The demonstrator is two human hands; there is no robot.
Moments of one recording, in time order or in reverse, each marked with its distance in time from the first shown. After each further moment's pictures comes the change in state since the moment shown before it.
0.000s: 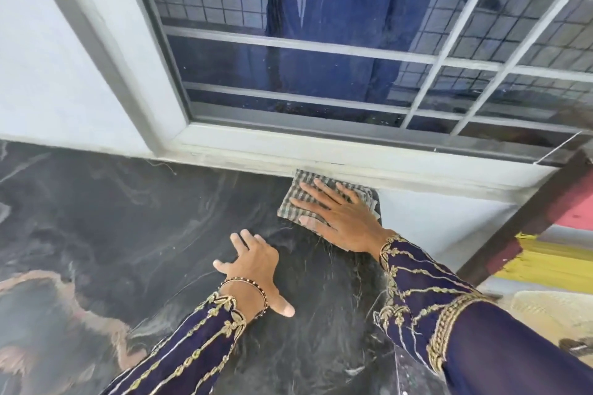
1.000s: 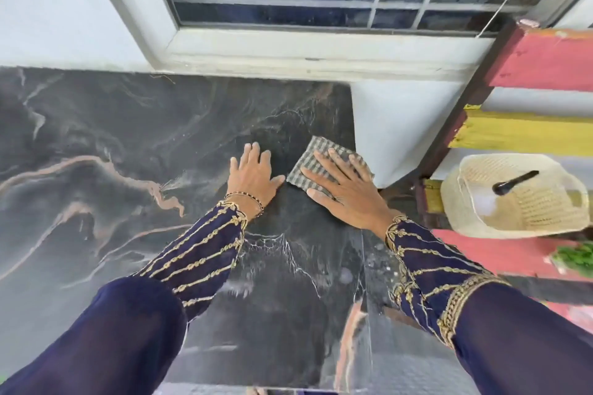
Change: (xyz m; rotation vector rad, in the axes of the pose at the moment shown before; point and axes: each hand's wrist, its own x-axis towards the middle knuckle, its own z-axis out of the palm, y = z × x) left_hand -0.080 -0.001 0.086 -0.164 0.447 0.193; right_hand -0.198 -0.106 0.079 0.014 0.121 0.193
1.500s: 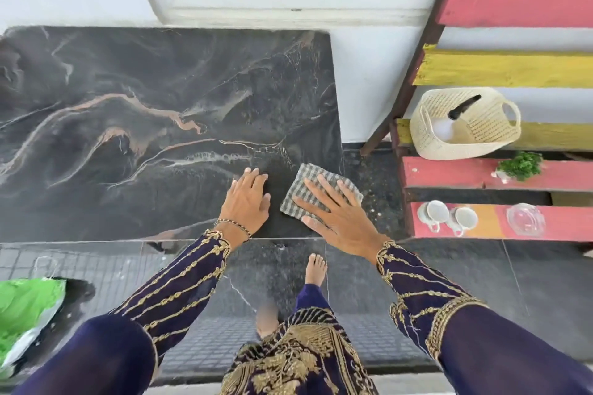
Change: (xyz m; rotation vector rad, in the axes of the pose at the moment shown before) left_hand -0.240 -0.014 0.047 -0.172 0.002 0.123; right_hand -0.225 -0.129 0.042 0.003 0.036 -0.081
